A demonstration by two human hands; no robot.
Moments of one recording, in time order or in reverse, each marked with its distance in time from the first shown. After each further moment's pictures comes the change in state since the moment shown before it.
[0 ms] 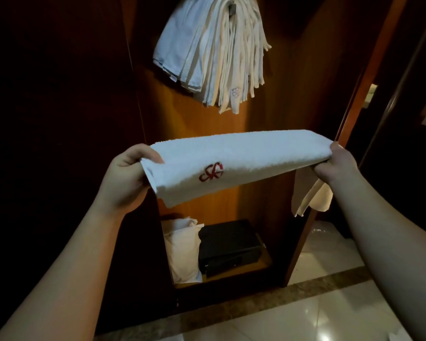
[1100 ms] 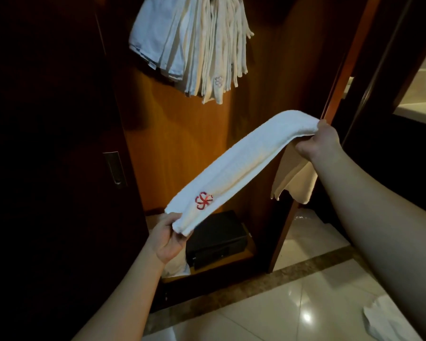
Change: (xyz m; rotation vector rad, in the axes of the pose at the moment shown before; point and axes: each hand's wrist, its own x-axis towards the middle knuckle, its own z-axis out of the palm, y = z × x) left_hand -0.052 -0.164 0.032 -0.841 0.102 -0.860; right_hand 0.004 -0.007 0.022 0.024 0.100 -0.042
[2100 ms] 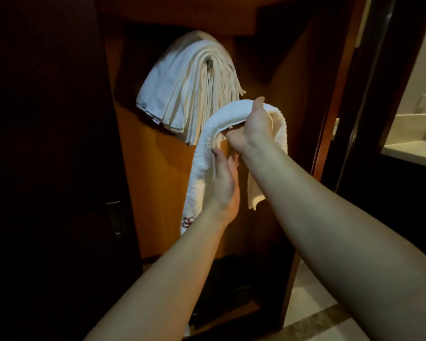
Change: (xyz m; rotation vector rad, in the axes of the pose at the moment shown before) left_hand 0.024 0.032 0.240 0.662 -0.324 0.549; right_hand -0.105 0.033 0.164 0.114 -0.471 0.056
